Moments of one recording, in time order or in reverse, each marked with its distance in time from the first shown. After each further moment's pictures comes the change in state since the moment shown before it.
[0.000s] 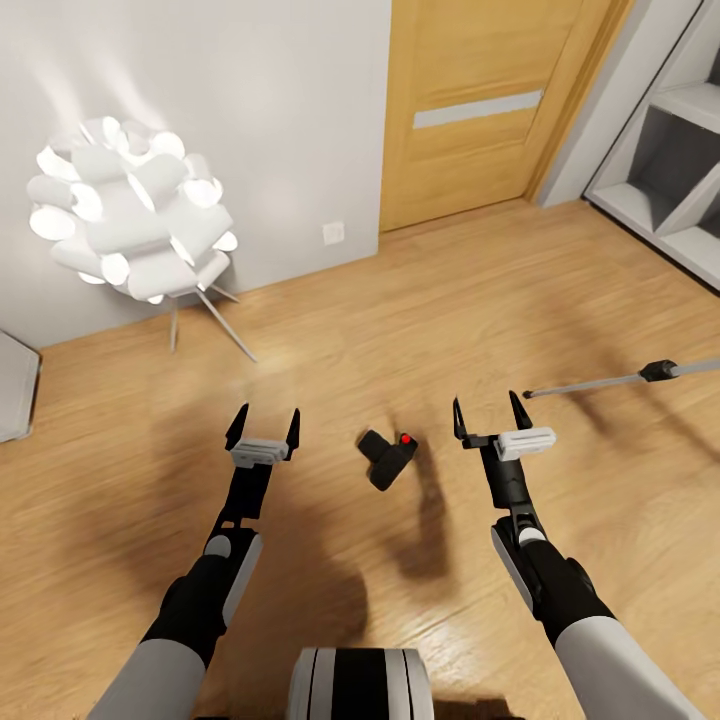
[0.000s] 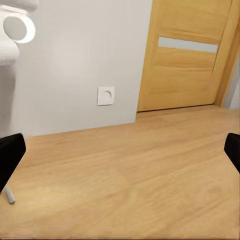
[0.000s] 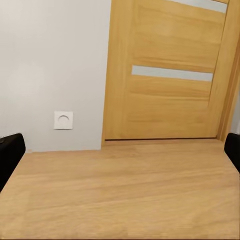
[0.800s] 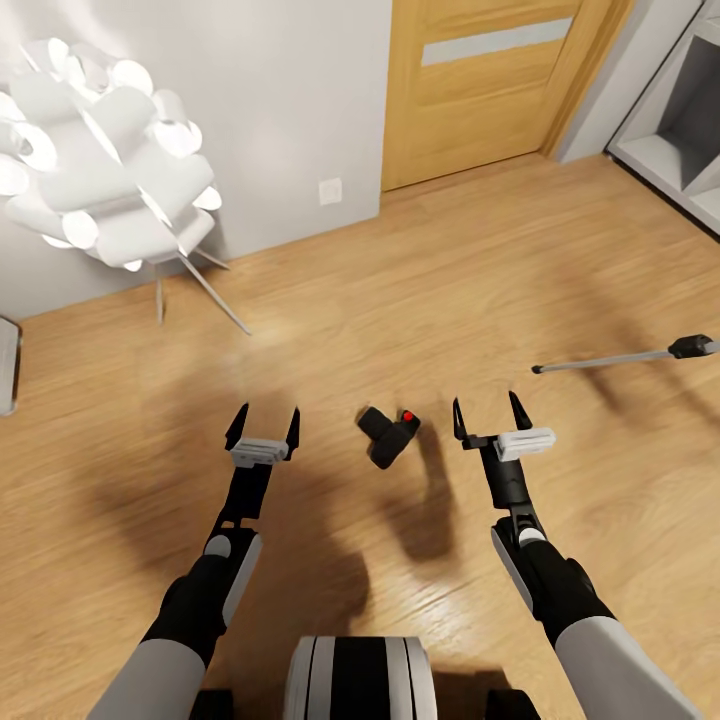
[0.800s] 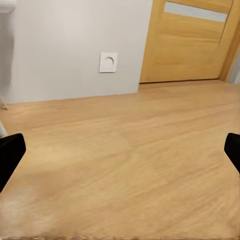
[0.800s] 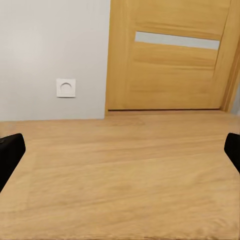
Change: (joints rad) left arm 0.000 0.000 0.001 0.000 0.000 0.002 0.000; right arm 0.000 0.000 0.000 0.004 0.000 0.000 0.000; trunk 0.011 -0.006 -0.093
